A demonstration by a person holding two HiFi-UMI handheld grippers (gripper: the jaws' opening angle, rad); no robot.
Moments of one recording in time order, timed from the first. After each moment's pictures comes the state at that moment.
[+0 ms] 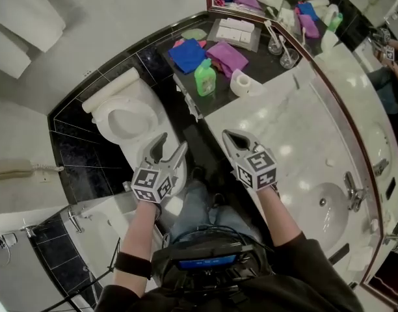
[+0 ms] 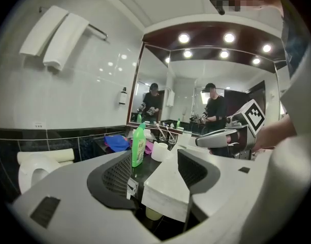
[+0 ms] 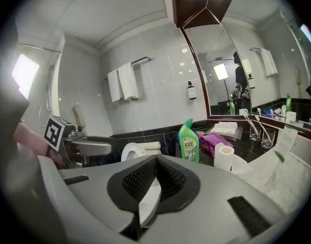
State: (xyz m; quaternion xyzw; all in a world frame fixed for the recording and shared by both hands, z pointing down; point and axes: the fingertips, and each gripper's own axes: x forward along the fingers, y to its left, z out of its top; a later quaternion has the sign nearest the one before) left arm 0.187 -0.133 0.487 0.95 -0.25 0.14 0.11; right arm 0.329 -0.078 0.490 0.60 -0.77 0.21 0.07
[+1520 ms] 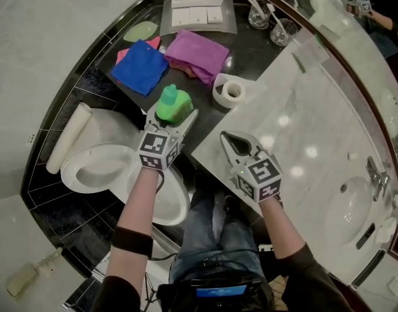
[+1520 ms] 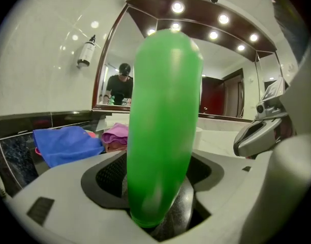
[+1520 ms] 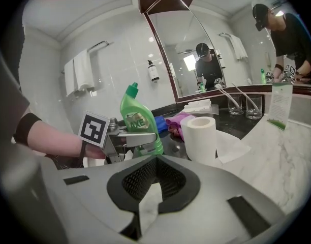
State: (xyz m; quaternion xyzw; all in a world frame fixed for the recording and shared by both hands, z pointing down) left arm 0.428 -0.325 0.655 0.98 -0.07 0.18 0.06; right arm 0.435 -0.192 0.637 0.69 -0.66 0.28 0.05
